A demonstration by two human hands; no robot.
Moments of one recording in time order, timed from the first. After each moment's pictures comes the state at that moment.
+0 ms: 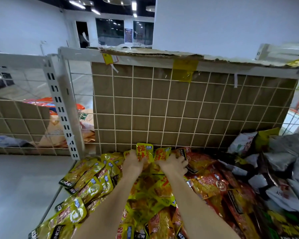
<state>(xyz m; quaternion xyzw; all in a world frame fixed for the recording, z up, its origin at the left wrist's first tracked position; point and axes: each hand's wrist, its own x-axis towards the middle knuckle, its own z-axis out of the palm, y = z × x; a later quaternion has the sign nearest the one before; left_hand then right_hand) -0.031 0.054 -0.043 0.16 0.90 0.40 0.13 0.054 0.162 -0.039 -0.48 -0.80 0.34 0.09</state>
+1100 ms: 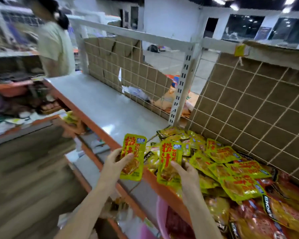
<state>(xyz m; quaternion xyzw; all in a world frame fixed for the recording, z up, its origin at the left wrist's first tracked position) 0.128 -0.232 -0.034 -0.10 0.66 0.74 -0.09 0.127 -0.030 -0.029 -0.14 -0.66 0.74 0.01</state>
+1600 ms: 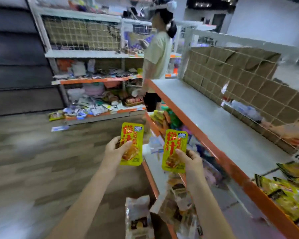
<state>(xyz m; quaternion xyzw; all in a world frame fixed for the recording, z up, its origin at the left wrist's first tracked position) 0.232 -0.567 -0.035 -0.27 0.60 0.70 -0.28 0.139 -0.373 -0.029 0.03 -0.65 0.74 -0.16</state>
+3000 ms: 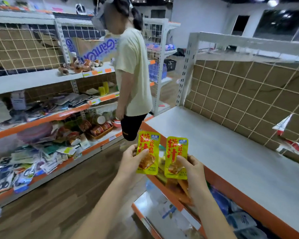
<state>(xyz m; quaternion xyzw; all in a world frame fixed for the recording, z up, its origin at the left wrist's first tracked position) -0.232 -0.920 -0.033 -0.13 0.65 0.74 -0.07 -0.247 -0.745 -0.046 -0.10 -0.64 0.76 -0.04</state>
